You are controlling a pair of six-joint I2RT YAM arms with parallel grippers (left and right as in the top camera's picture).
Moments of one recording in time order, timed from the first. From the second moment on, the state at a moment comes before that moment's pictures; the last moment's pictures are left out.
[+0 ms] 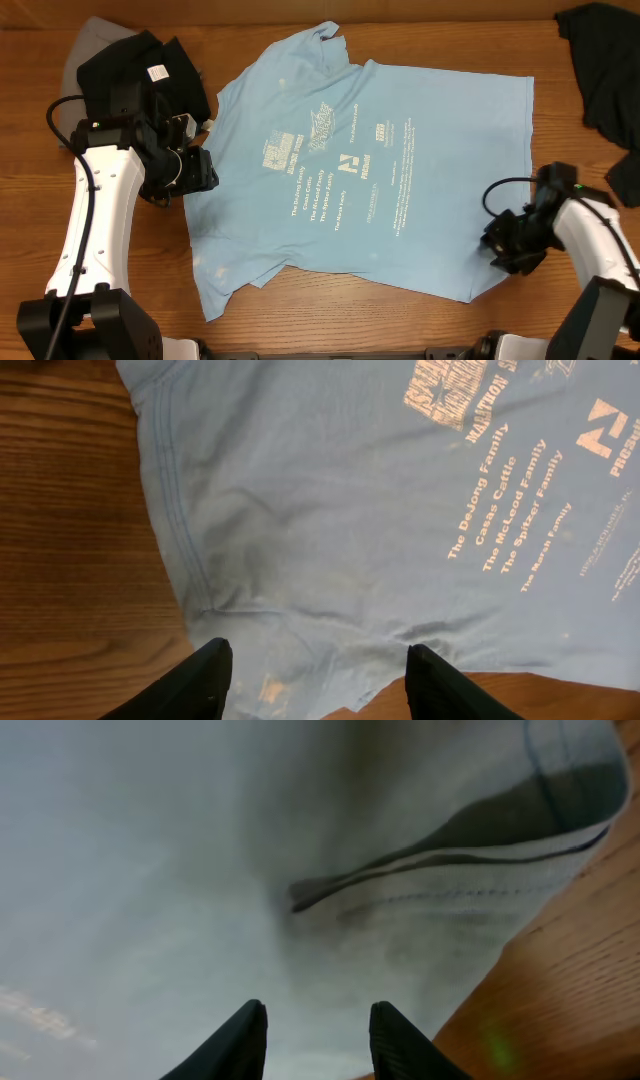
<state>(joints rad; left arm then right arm) 0.11 1.60 1.35 -1.18 0.25 -0.04 -0.31 1.50 0.82 -1.02 -0.18 0.57</state>
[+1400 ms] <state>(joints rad) 0.11 1.60 1.35 -1.20 0.25 -0.04 -0.30 1.52 0.76 -0.79 -0.10 0.59</state>
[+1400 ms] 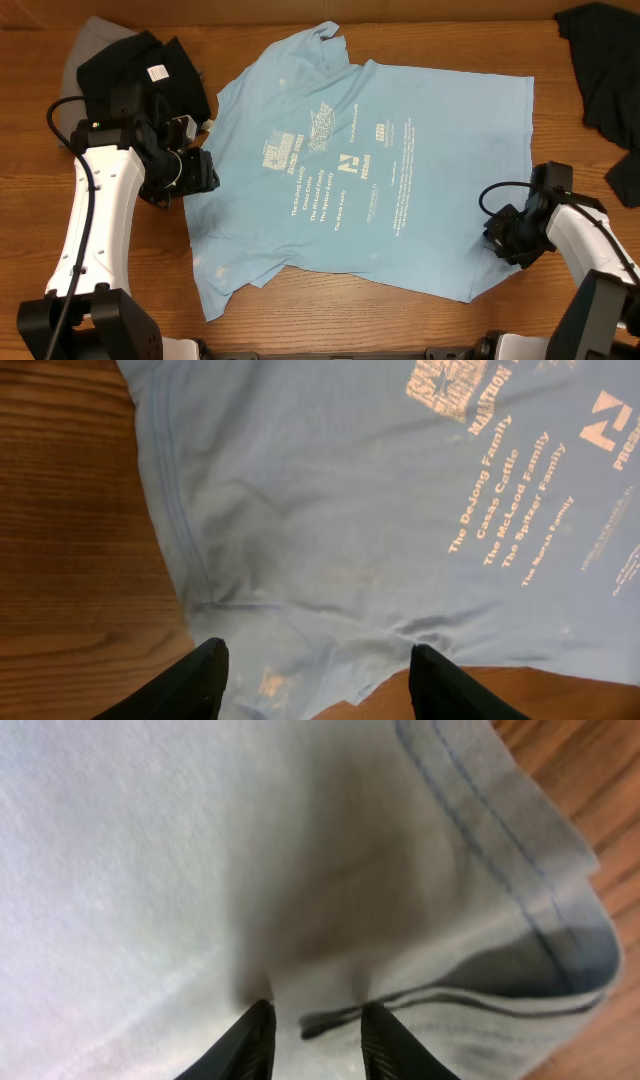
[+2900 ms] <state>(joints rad) 0.11 1.60 1.35 -1.20 0.25 -0.04 -0.24 1.56 0.77 -0.89 -0.11 0.51</state>
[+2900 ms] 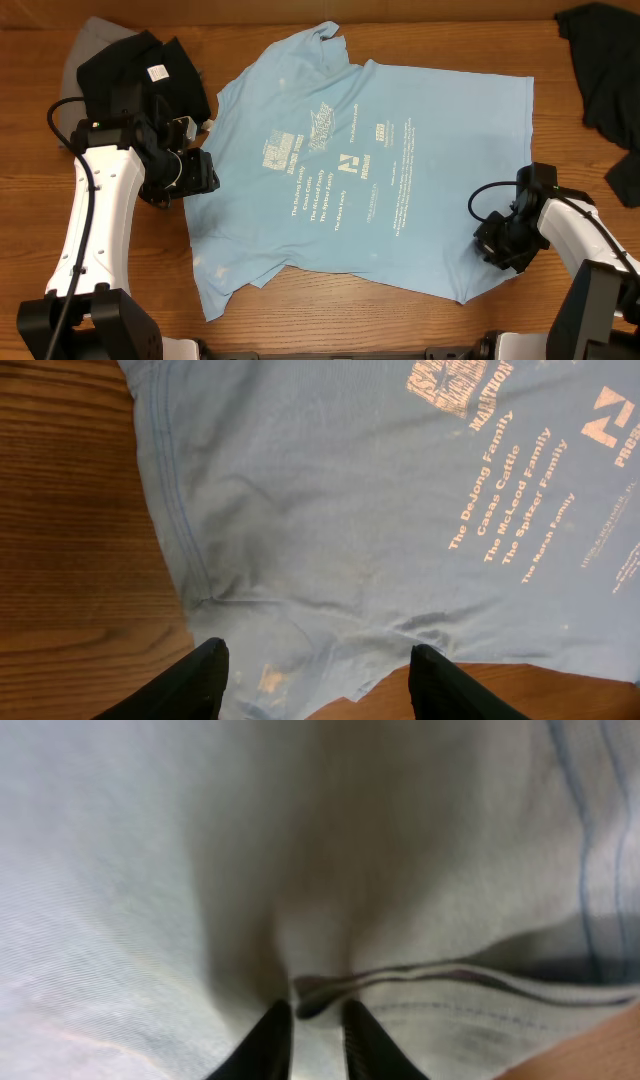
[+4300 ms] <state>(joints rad) 0.14 1.59 1.01 -1.22 0.33 -0.09 -0.51 1.56 1.13 -1.10 -0.24 0.56</state>
